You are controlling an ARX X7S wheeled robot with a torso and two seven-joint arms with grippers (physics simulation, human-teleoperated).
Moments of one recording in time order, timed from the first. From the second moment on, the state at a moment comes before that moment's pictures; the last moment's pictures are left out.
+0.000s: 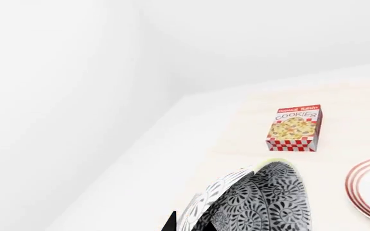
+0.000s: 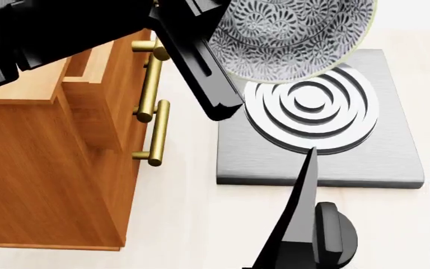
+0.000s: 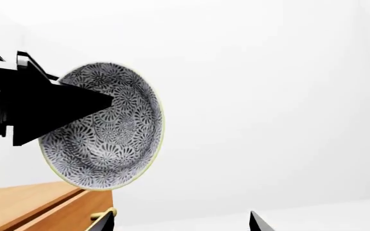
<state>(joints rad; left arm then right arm) -1.66 -0.05 0.42 0.33 -0.66 -1.48 0.17 0.19 0.83 -0.43 -1.03 0.54 0.10 0.95</state>
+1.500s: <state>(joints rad) -1.47 -0.15 0.43 0.48 -0.85 -1.40 0.13 0.59 1.04 -0.97 -1.02 0.53 -0.05 1.24</state>
